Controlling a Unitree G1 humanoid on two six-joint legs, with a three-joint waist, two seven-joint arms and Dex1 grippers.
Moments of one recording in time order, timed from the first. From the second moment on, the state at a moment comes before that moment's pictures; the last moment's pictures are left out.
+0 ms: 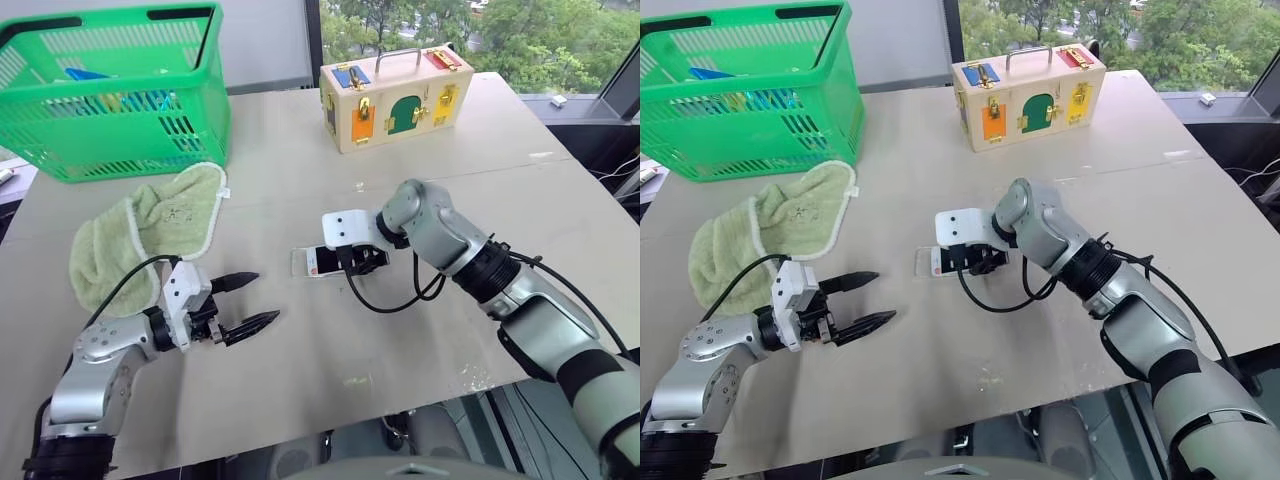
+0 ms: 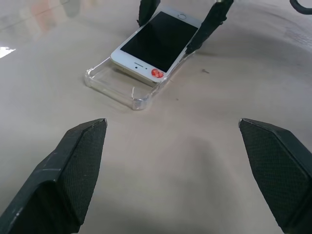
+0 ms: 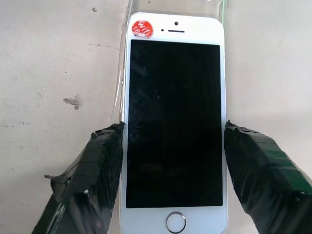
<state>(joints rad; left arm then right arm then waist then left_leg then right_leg) 0.09 0.71 0.22 -0.10 -0.49 0.17 -1.13 -1.04 -0.27 0.70 0.32 -0.32 0.52 1.23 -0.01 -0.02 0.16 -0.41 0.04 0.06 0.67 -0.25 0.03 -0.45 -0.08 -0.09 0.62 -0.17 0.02</state>
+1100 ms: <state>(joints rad) 0.04 0.71 0.20 -0.09 -0.47 0.19 -1.13 -0.82 -0.34 0.48 -0.08 -0.04 0.76 1.18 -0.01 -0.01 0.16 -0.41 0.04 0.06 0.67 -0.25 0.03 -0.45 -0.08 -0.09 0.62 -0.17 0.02</state>
